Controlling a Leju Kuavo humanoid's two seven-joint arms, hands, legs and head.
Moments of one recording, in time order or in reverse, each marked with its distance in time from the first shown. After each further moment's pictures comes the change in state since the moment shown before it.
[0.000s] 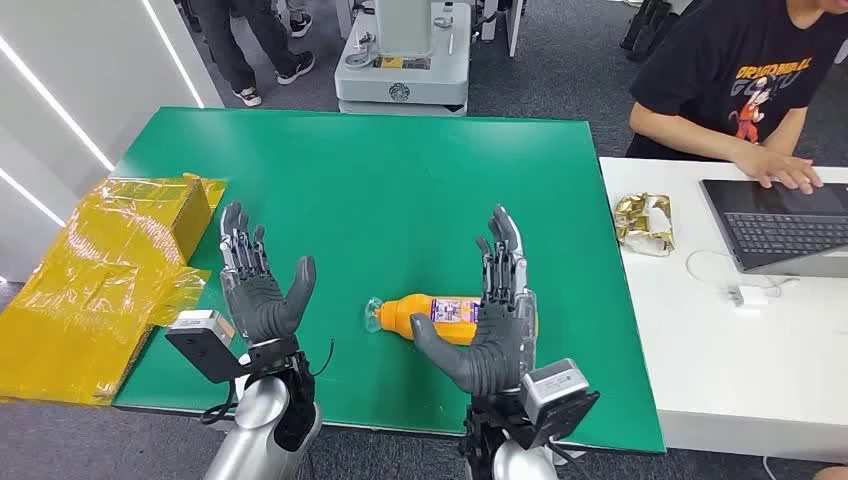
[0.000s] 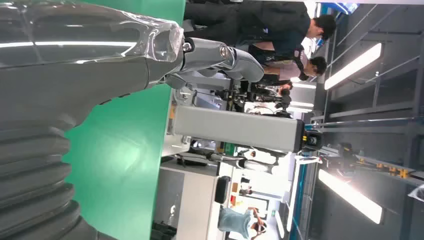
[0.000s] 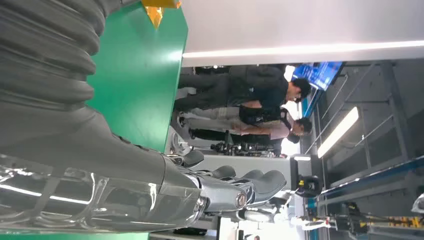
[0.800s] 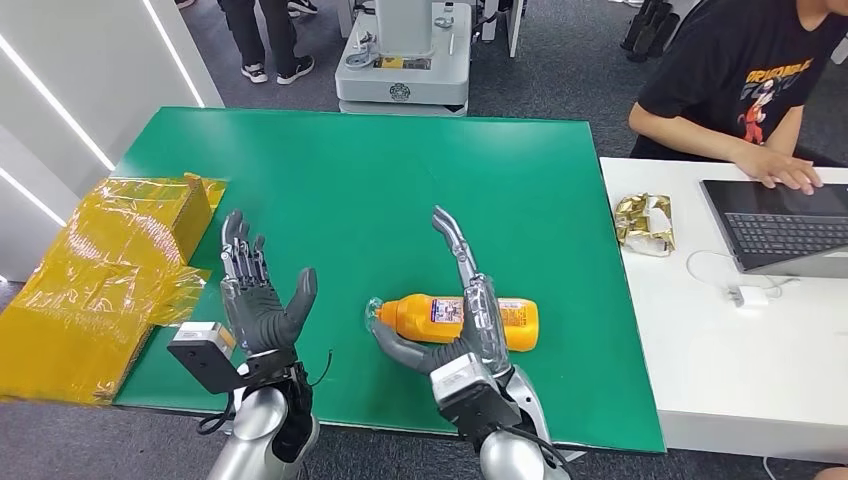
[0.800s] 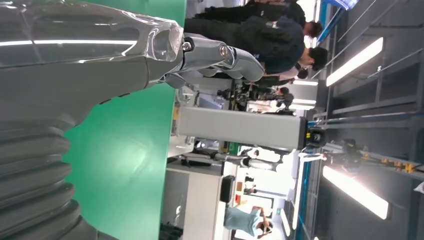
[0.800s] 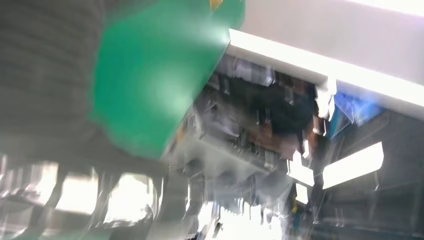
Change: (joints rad) left arm 0.036 0.002 0.001 -0.017 -0.028 -0.021 0.000; right arm -0.070 -0.025 -0.012 0.071 0.406 0.057 0.181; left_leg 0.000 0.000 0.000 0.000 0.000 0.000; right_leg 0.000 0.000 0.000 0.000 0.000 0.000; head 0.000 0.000
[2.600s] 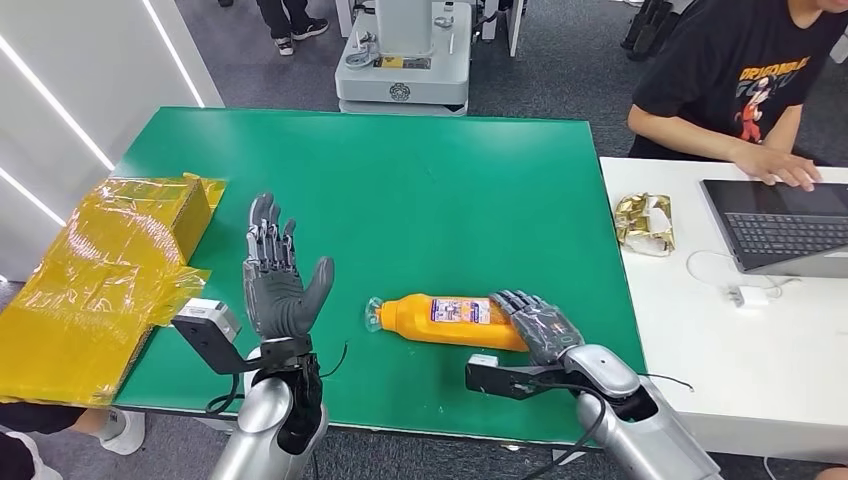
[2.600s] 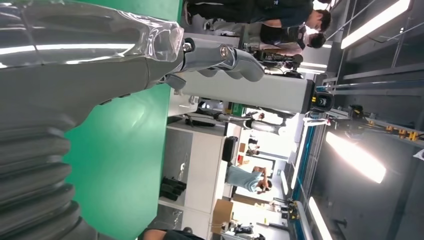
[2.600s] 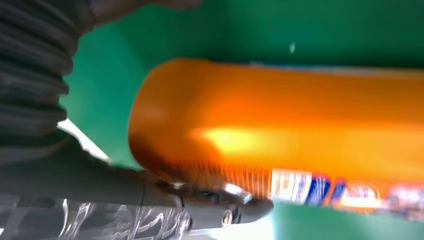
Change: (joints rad) left arm -0.032 -0.026 -0.029 -0.033 0.025 -0.119 0.096; right arm -0.209 -0.377 0.013 0.370 0.537 0.540 0.346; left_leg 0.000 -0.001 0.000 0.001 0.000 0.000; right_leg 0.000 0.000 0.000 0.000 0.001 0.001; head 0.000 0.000
